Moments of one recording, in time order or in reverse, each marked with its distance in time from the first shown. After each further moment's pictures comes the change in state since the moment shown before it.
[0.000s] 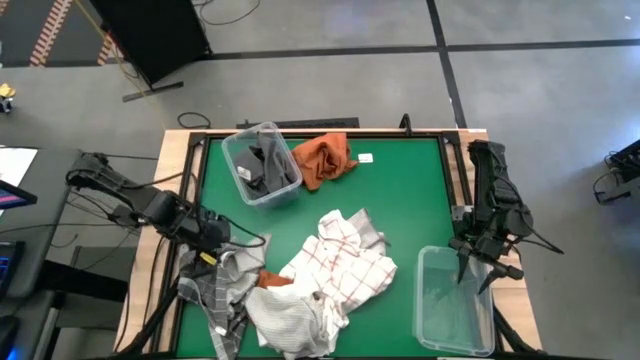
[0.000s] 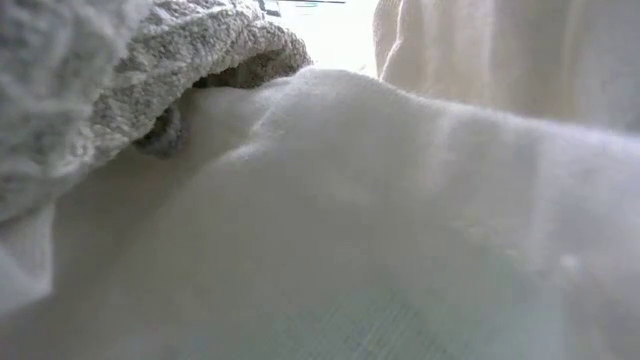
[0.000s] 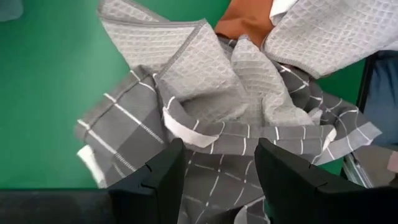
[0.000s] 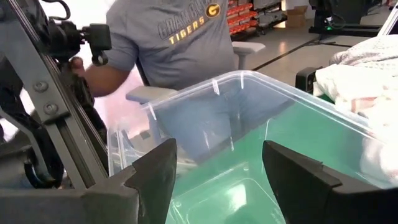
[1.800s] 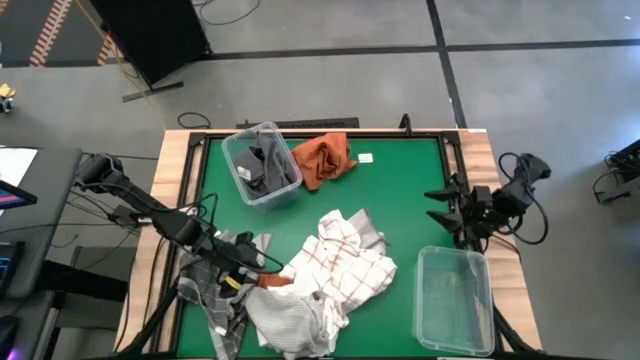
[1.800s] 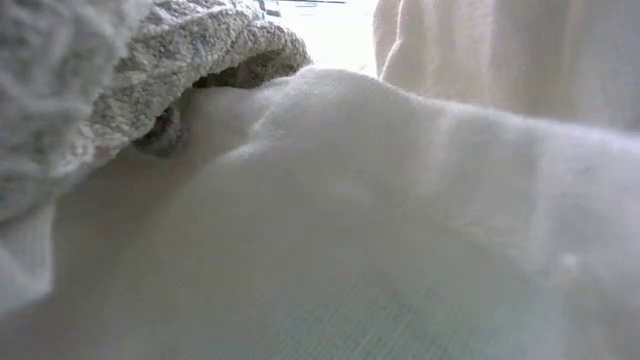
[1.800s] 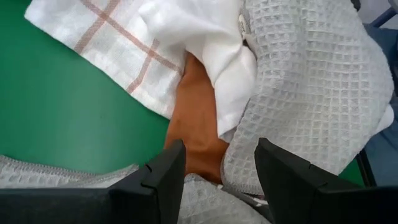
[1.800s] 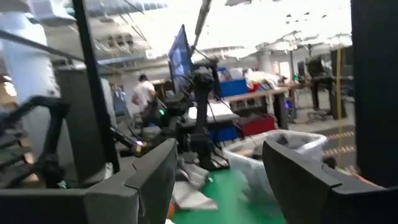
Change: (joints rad) left arm -0.054 0.179 -0.277 0.843 -0.114 0.206; right arm -0.628 0.102 -0.001 0.661 0.494 -0.372
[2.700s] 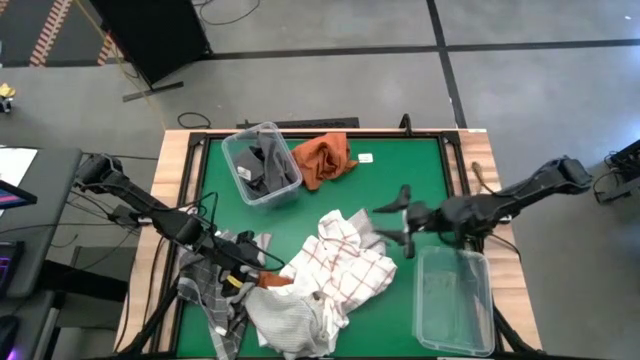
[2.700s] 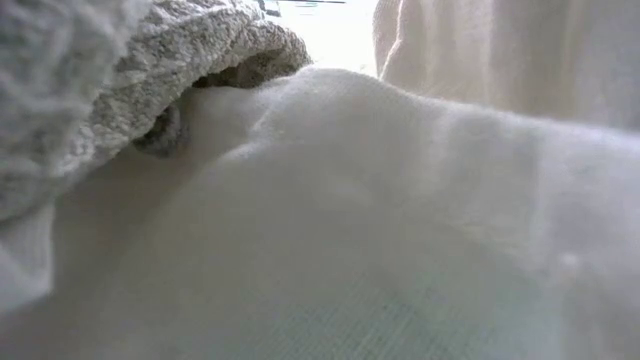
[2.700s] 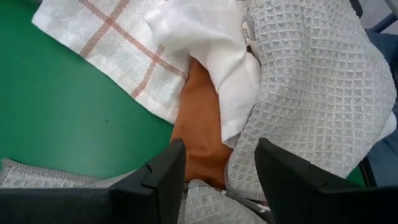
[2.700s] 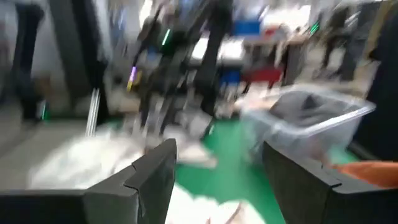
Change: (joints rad) left arm 0.017 0.000 0.000 0.008 0.000 0.006; right arm -0.409 0.768 0.200 0.133 -0.463 0.110
